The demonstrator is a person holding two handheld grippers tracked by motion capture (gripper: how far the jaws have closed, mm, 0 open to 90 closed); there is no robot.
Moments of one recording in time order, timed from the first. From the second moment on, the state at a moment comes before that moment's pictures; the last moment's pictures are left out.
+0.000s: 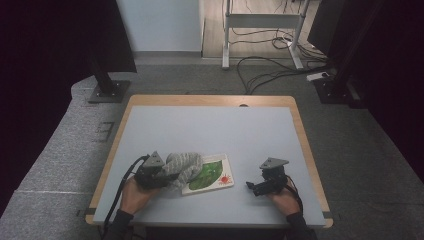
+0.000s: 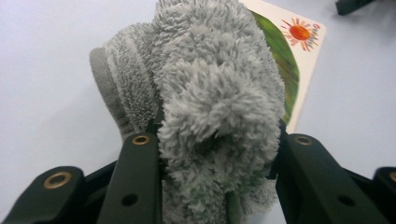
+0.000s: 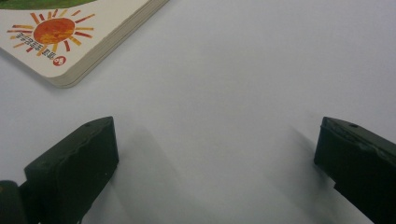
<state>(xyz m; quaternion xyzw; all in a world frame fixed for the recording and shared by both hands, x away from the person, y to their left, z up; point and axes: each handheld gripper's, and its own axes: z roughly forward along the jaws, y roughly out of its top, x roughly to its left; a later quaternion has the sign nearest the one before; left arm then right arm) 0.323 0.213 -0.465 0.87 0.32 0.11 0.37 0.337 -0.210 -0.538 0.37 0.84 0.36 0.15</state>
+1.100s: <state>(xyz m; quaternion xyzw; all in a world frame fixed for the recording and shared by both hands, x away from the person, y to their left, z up) 0.397 0.272 -0.455 0.82 0.43 0.16 0.33 0.337 -0.210 -0.538 0.37 0.84 0.36 0.15</state>
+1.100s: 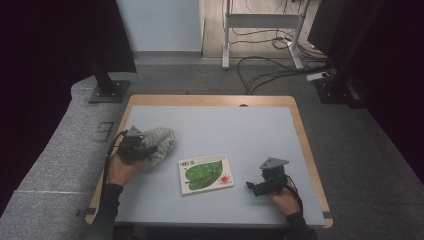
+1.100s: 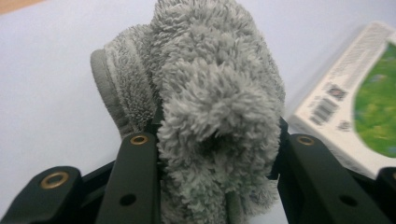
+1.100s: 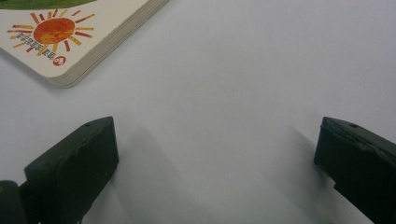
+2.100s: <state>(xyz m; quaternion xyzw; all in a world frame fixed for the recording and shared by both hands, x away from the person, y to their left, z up) 0.389 0.293 -0.463 0.80 0.45 0.14 0.37 0.337 -0.210 -0.538 0.37 0.84 0.36 0.15</state>
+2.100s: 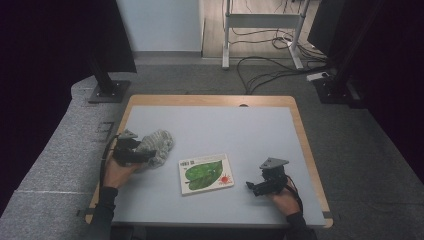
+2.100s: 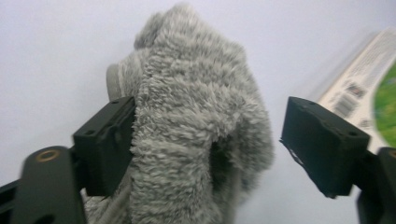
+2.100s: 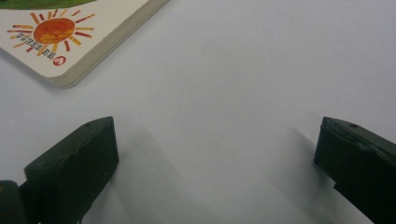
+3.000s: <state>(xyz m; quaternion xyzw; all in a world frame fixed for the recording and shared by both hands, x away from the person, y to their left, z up) 0.343 0.233 -0.471 0.87 0.33 0.14 0.35 0.337 -0.210 -0.538 0.37 0.84 0.36 0.16</state>
